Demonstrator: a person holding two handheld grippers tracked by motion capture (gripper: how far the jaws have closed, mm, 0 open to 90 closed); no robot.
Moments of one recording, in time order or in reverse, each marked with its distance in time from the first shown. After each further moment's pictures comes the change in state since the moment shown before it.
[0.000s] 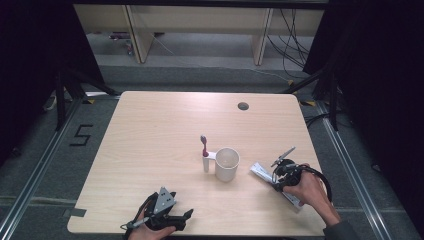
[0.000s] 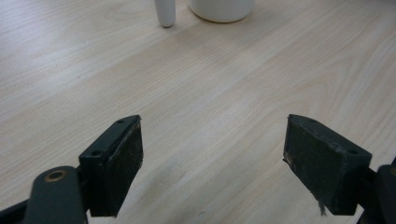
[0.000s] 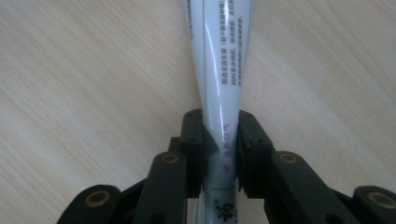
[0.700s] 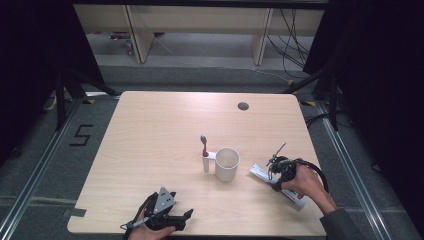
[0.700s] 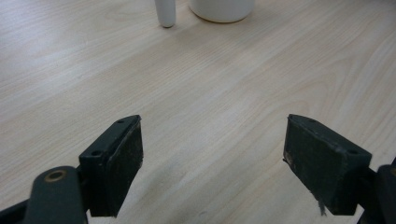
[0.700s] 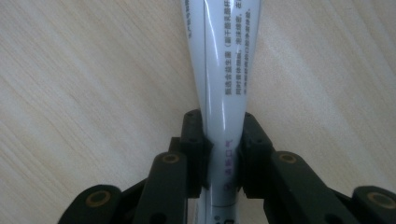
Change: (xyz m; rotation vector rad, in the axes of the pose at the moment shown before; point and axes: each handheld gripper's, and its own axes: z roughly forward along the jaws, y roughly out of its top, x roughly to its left) left arm 0.000 0.000 0.000 -0.001 -0.003 0.000; right arm -0.008 0.018 0.009 0.123 0.041 -0.118
